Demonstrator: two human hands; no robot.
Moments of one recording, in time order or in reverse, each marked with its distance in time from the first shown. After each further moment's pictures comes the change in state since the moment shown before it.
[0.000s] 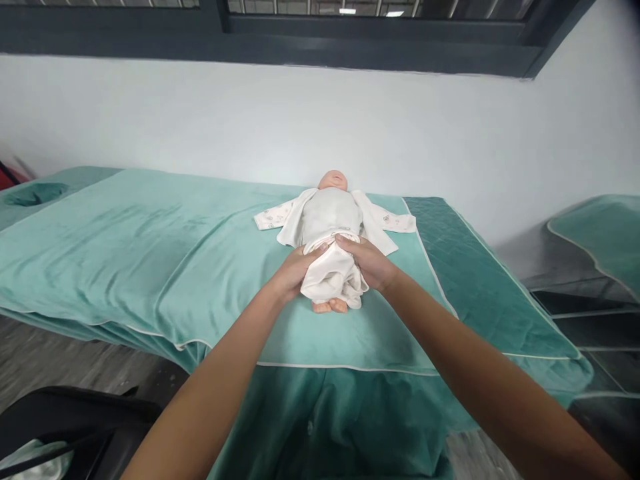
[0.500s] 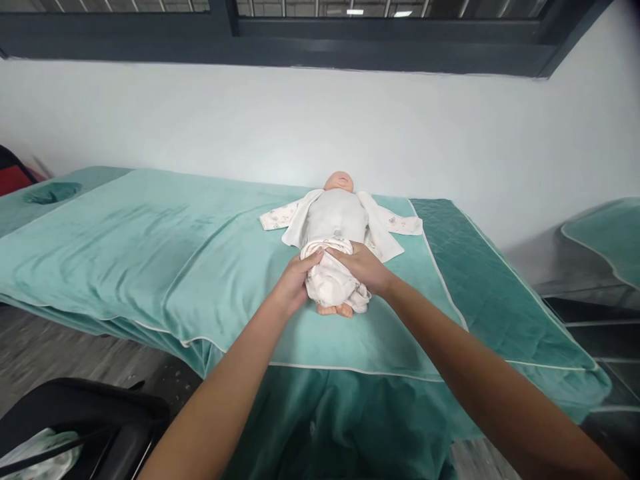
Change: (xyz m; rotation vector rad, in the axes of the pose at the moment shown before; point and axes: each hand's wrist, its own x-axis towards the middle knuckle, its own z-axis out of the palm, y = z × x) left_hand -0.010 -0.010 0.000 -0.216 0.054 0.077; right_hand -0.002 0.006 0.007 -0.417 0.050 -0.042
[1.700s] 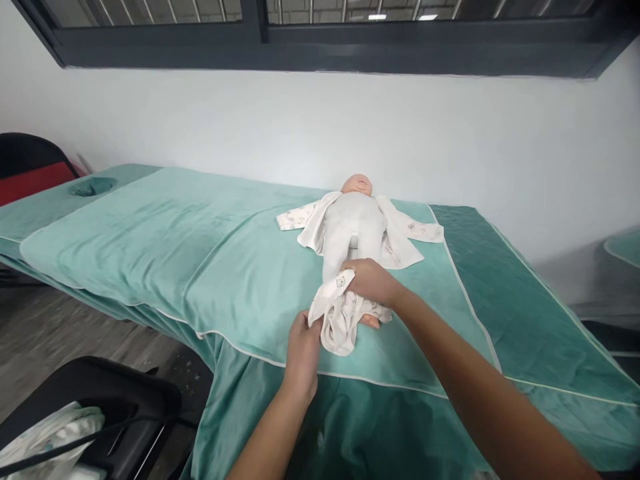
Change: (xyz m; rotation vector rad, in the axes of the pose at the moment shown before) left_hand -0.100 -0.066 0.003 0.238 0.590 -0.061; right_hand 0.002 0.005 0.009 -1.096 -0.181 -0.072
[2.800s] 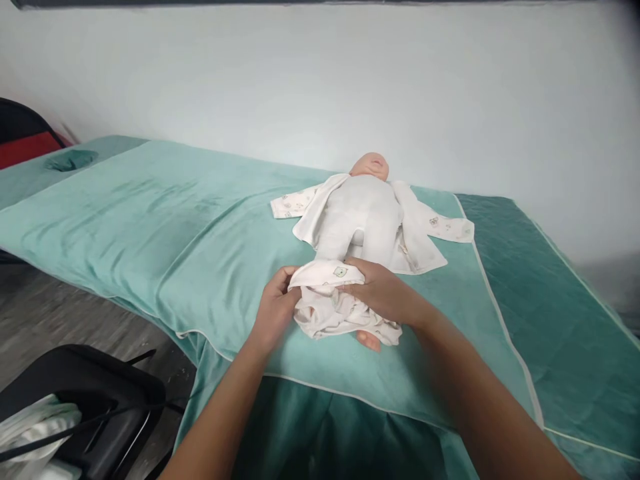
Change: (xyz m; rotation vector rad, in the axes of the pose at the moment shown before) left_hand 0.087 0.038 -0.014 0.128 -0.153 0.251; right_hand -0.002 0.011 -0.010 0.611 -0.115 0.023
